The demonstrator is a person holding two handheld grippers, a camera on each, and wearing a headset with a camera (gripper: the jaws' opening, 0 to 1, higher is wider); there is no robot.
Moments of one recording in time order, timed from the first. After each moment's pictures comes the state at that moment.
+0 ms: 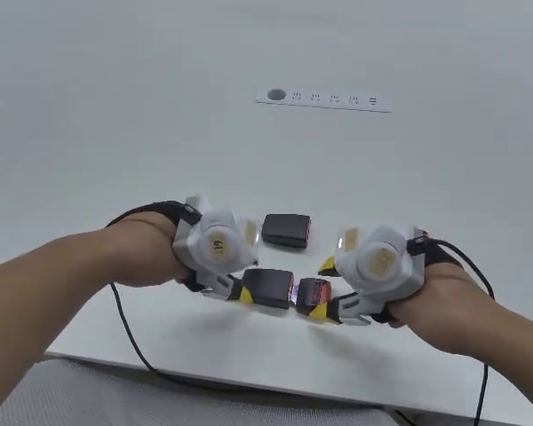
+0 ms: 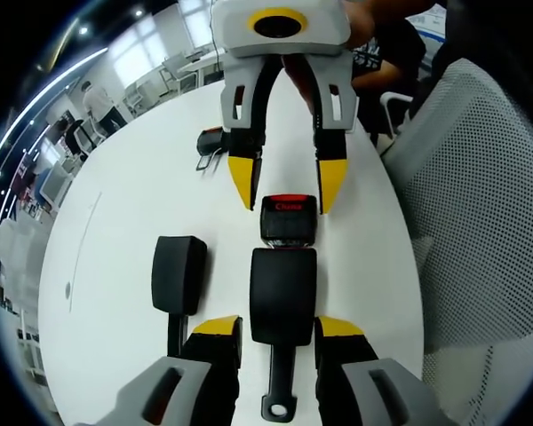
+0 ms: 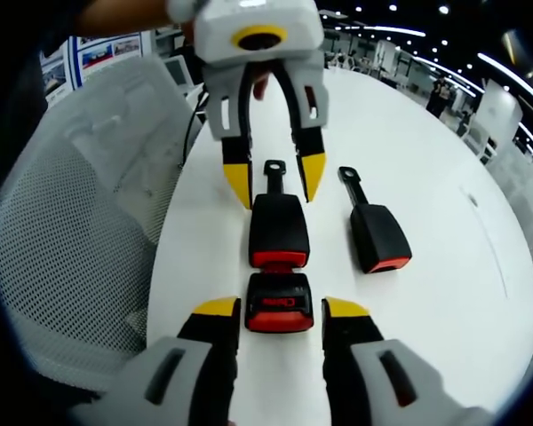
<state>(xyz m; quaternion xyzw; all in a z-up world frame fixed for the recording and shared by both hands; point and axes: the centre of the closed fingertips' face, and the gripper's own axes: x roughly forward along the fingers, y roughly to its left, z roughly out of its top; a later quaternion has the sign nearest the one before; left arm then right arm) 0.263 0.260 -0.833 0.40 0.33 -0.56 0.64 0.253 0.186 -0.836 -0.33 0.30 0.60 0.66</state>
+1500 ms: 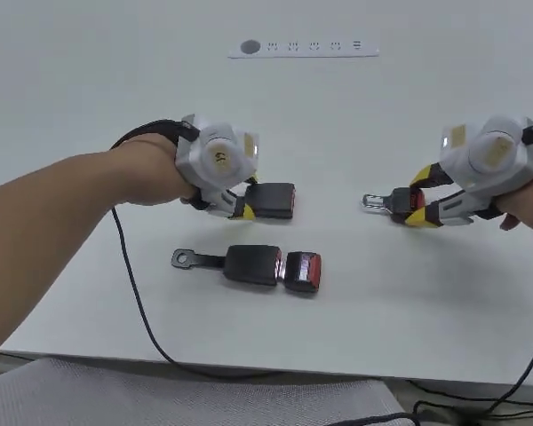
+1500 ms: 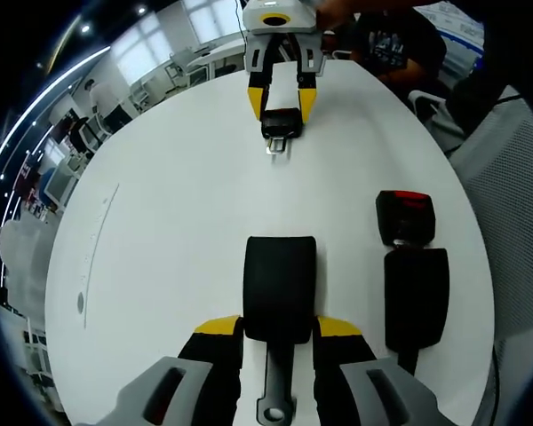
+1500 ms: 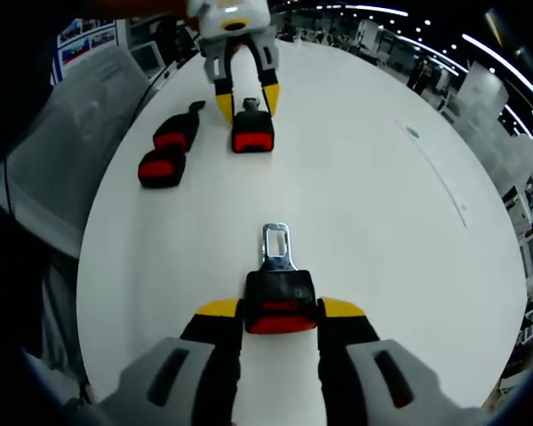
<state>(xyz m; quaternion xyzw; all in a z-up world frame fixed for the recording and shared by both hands) 0.359 0.244 -0.847 0.42 0.33 -0.55 0.64 0.356 0.043 -0.845 -0.36 0.35 0.54 0.67</state>
